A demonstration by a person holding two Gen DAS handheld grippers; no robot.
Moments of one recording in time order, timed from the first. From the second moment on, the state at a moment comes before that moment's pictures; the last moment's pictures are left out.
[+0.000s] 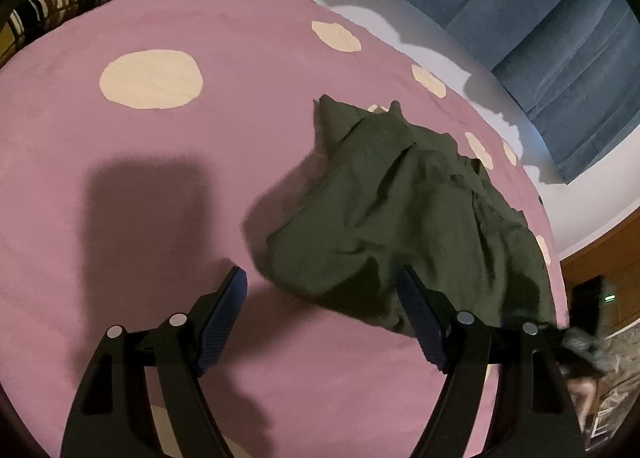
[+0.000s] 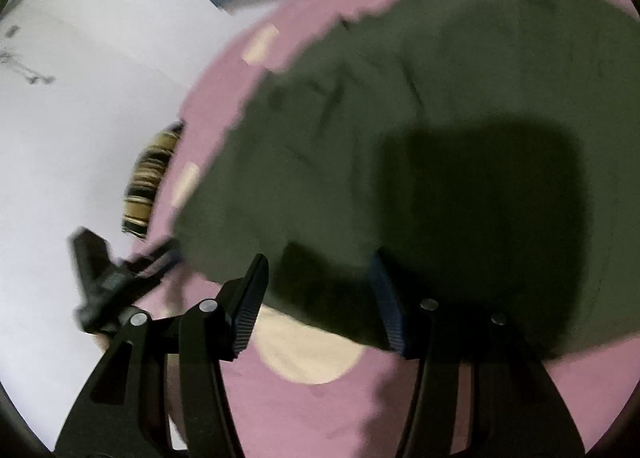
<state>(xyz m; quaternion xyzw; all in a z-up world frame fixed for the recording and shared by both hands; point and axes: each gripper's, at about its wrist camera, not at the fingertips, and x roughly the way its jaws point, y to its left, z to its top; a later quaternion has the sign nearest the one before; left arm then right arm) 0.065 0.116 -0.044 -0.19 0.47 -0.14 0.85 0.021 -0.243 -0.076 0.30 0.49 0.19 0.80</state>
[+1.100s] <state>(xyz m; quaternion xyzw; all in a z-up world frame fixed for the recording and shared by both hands) 0.103 0.073 -0.057 -0.21 0.50 -0.13 0.83 0.001 -0.253 -0.082 0.31 0.45 0.20 0.81</state>
